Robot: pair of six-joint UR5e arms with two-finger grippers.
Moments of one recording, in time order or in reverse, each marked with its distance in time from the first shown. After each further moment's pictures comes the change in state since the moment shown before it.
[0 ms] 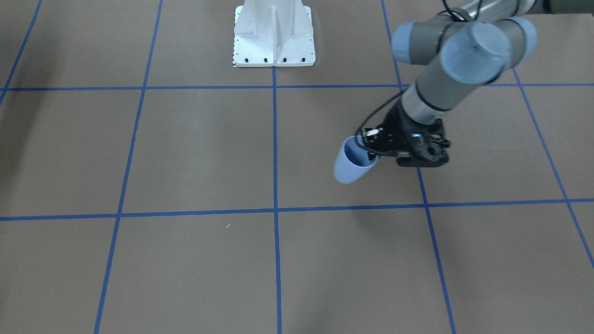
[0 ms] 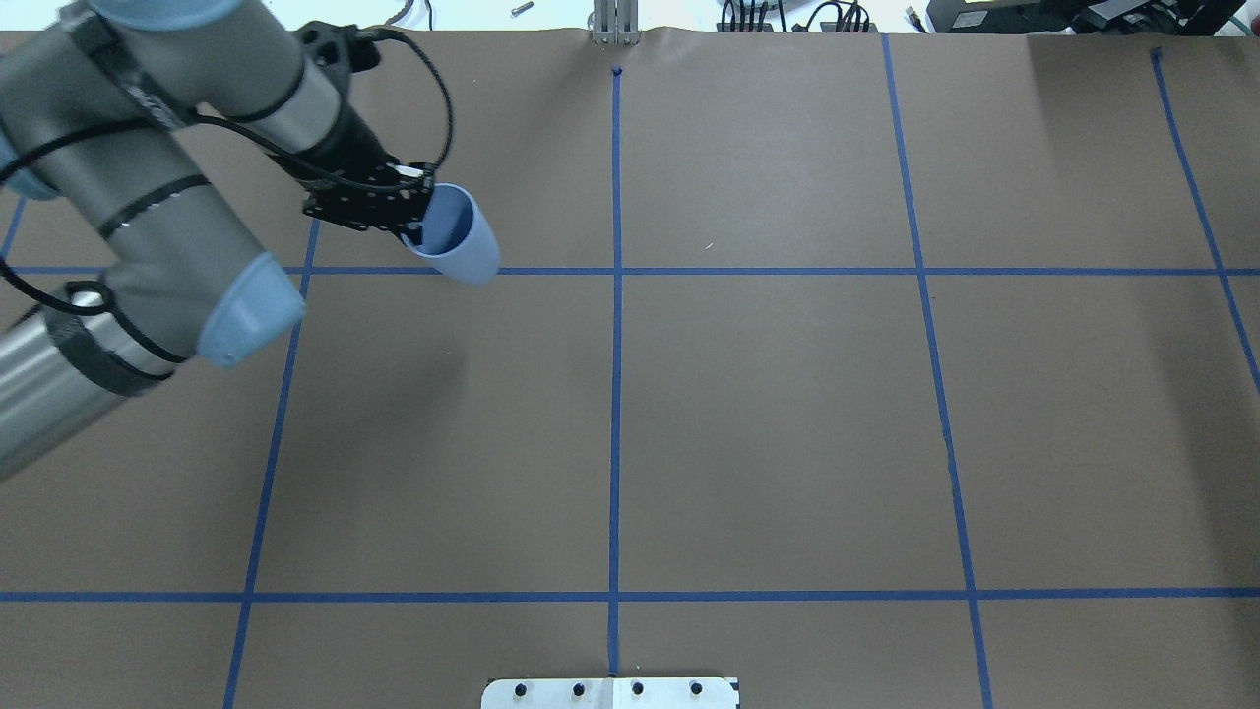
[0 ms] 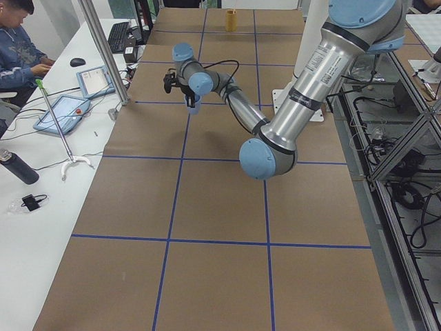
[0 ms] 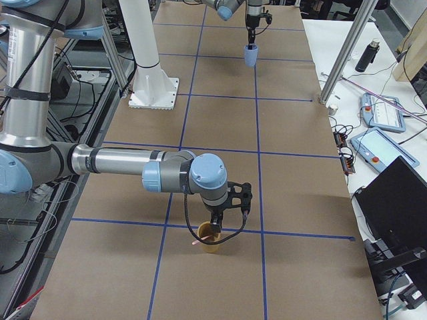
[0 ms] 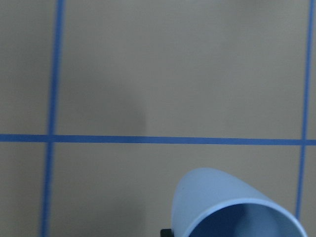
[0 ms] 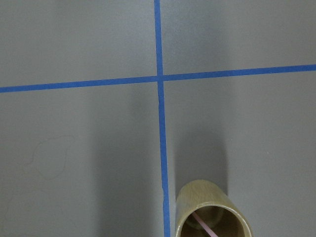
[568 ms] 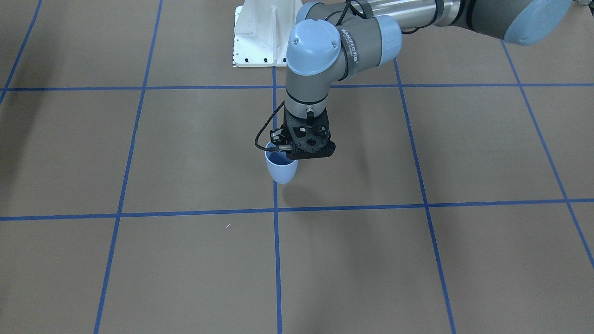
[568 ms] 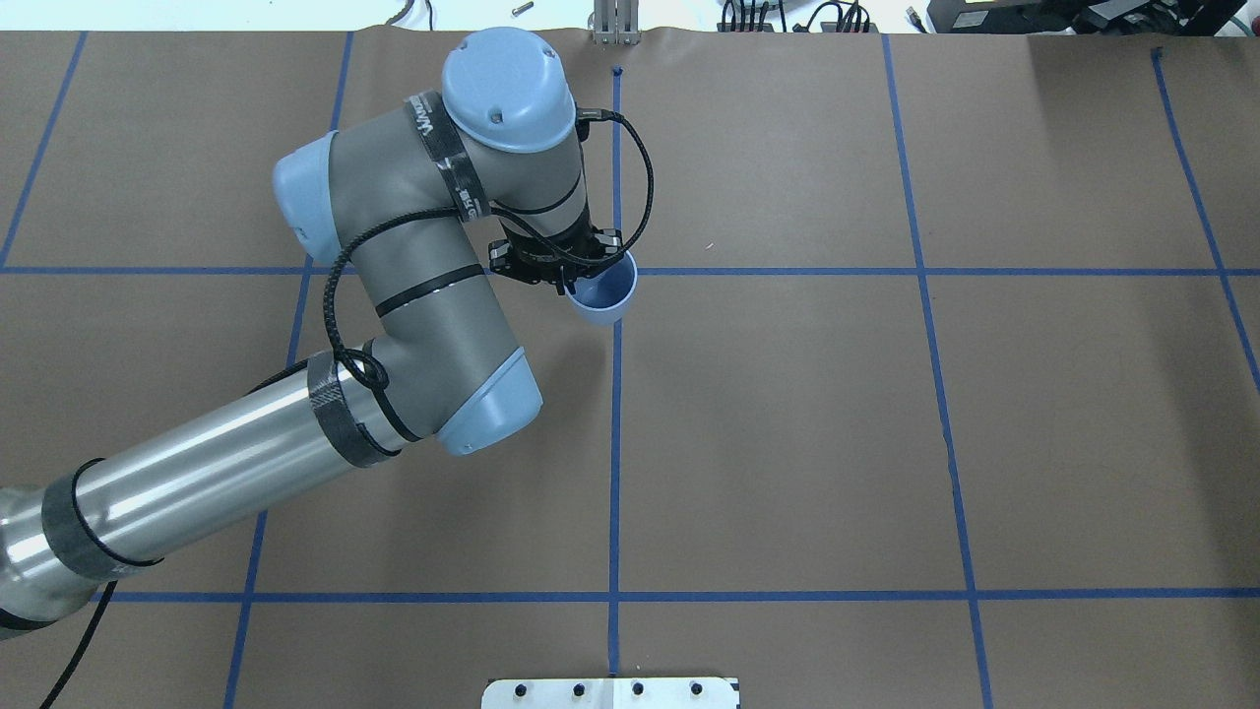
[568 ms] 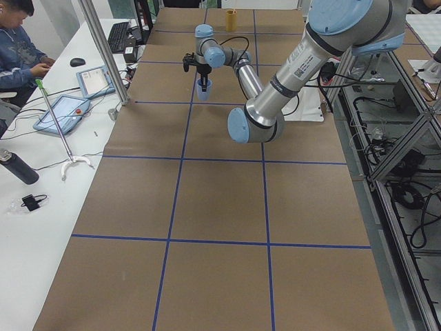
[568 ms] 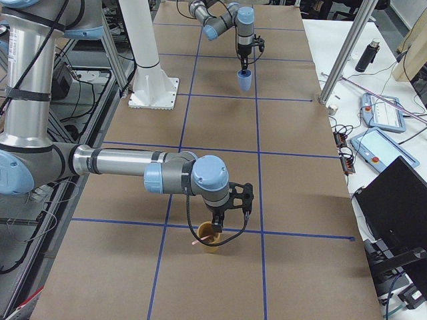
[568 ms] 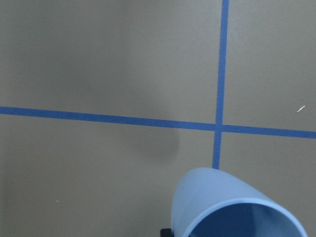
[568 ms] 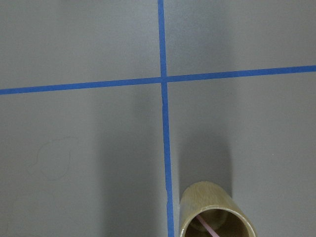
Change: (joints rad) left arm 0.195 -0.224 0.184 0.085 0.249 -0.115; right arm 0.000 0.006 -0.014 0.000 0.018 -0.001
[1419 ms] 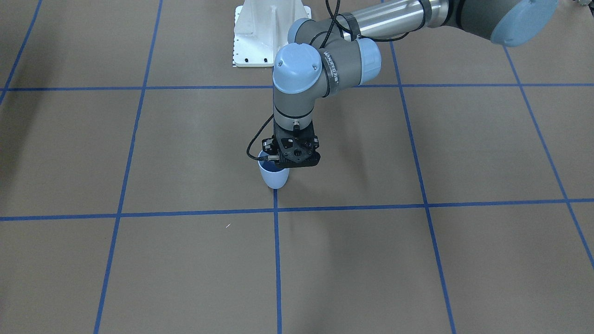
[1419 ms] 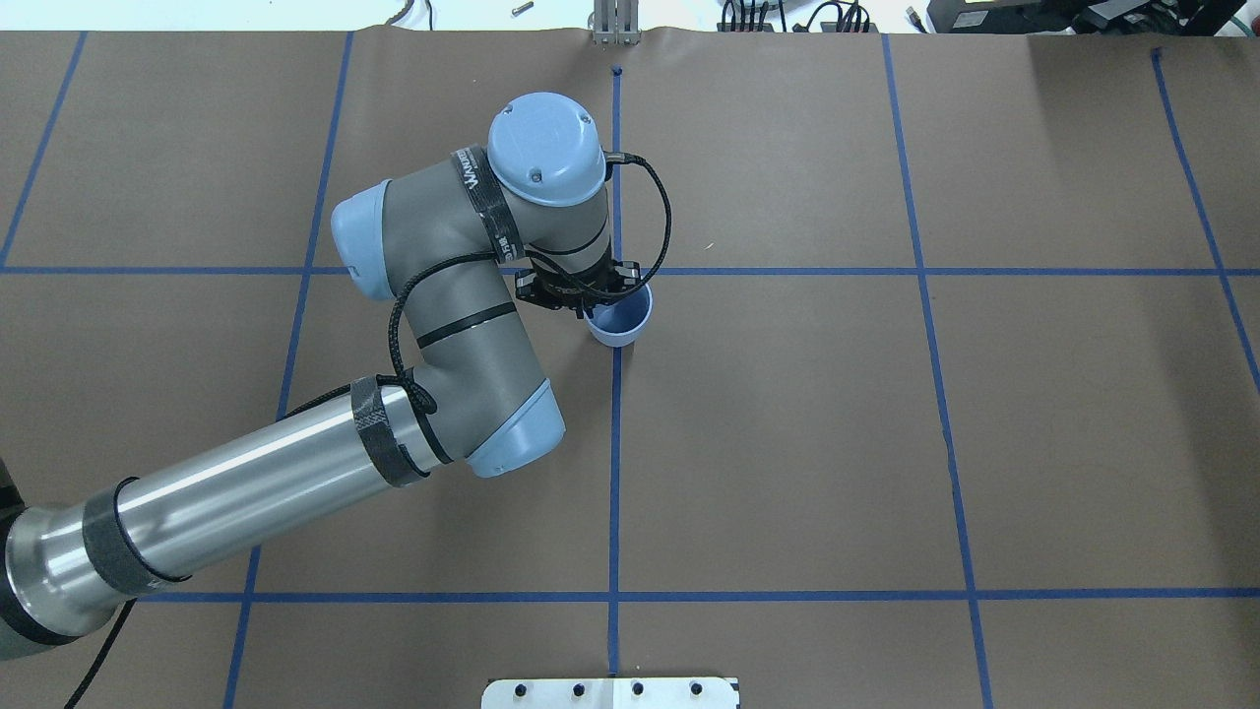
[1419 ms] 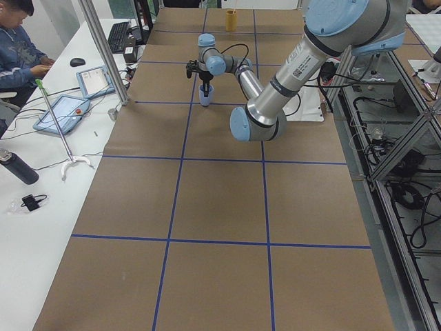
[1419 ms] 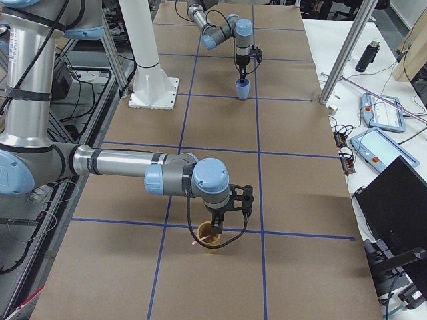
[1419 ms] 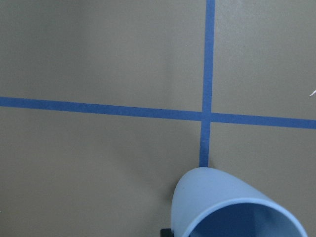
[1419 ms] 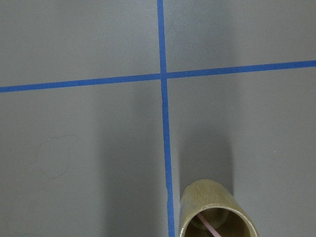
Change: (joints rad) left arm 0.038 -0.009 0.097 -0.100 0.022 -0.007; right arm -0.004 0.001 -0.013 0.000 0.006 -0.001
